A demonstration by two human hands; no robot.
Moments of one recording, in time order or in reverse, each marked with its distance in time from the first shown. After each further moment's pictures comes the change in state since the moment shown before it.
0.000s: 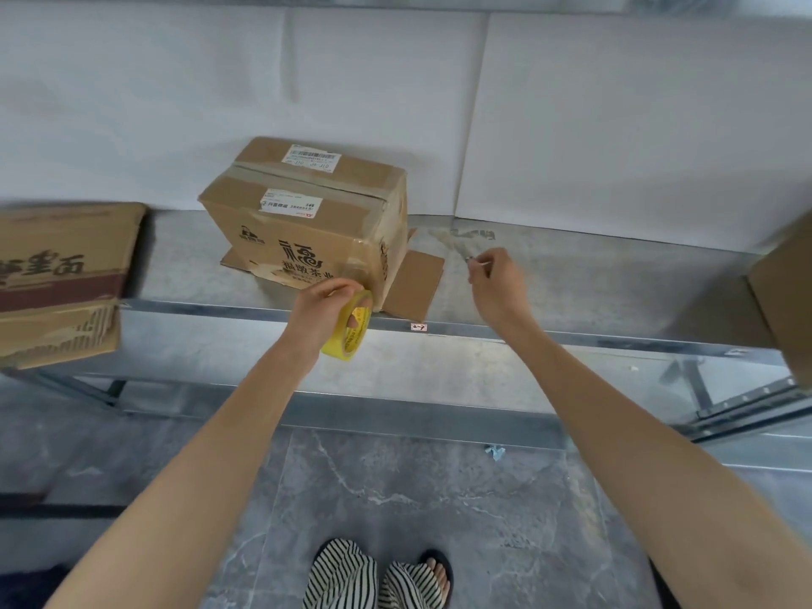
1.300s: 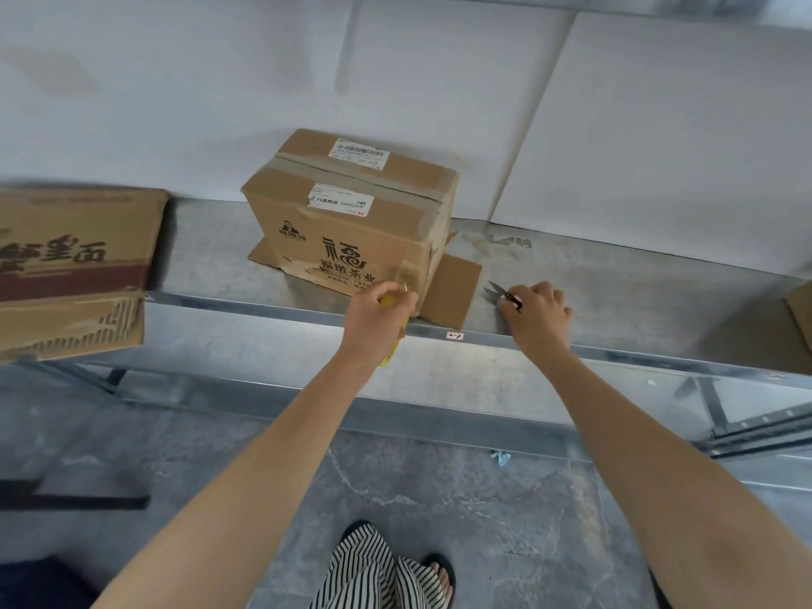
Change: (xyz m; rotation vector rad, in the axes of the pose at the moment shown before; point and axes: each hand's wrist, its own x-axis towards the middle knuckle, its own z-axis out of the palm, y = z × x) left_hand 0.009 -0.008 0.007 0.040 -0.004 0.101; right_hand 0.006 0.033 0.023 -0.696 -0.040 -0.003
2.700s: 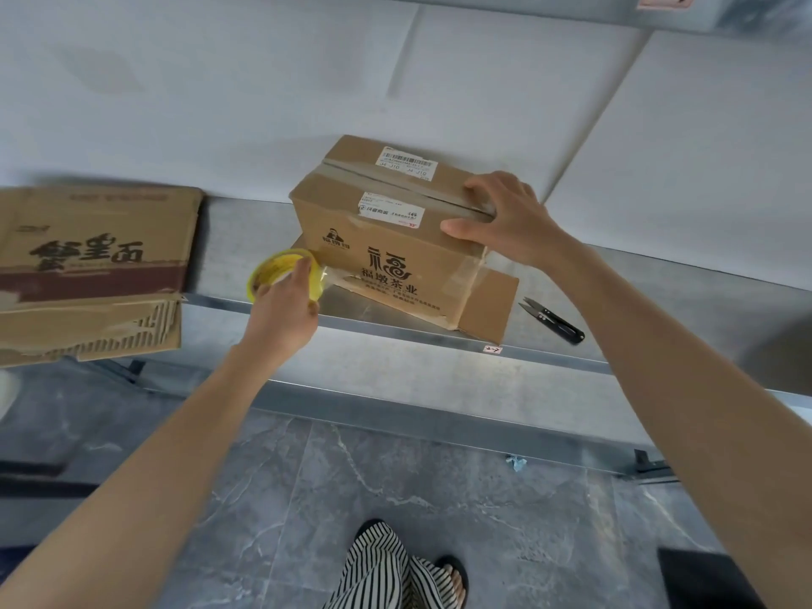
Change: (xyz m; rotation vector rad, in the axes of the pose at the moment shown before) left_hand 0.064 -0.045 -0.145 1.013 0.119 0.289; right_hand 0.048 -0.135 -0.083 0.213 -0.132 -0.472
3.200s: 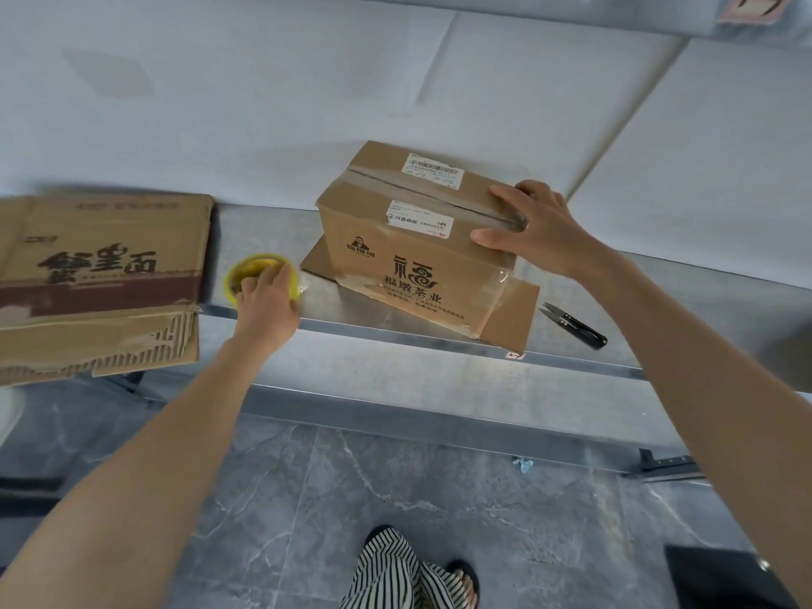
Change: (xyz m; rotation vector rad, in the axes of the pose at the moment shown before) left_hand 0.034 -0.068 0.014 0.106 -0.128 -0.178; right_hand -0.001 0.000 0.001 -0.026 -0.031 0.090
